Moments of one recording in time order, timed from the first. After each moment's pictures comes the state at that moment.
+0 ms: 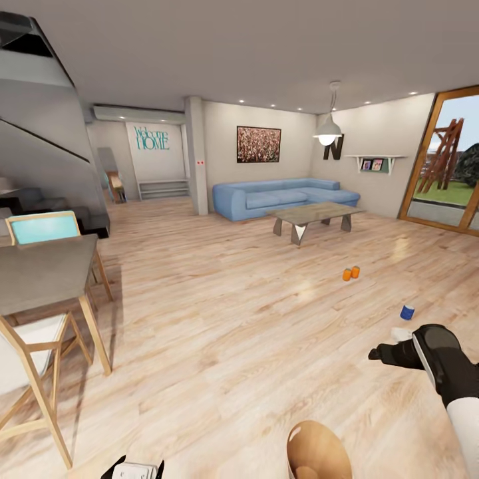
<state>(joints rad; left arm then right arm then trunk) 0.18 0.04 -0.01 -1.22 0.00 -0.05 -0.08 -0.69 -0.34 -0.22 -0.88 0.19 1.05 0.39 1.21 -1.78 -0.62</state>
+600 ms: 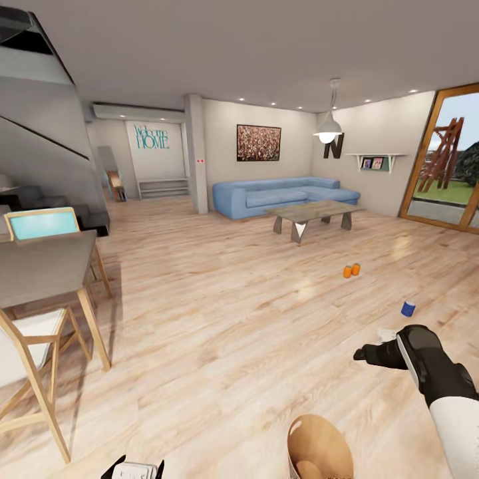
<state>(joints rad) 0.18 0.04 -0.01 -1.22 0.00 -0.05 -0.08 -0.69 -0.27 -0.21 -0.88 0.19 1.05 0.39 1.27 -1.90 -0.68</state>
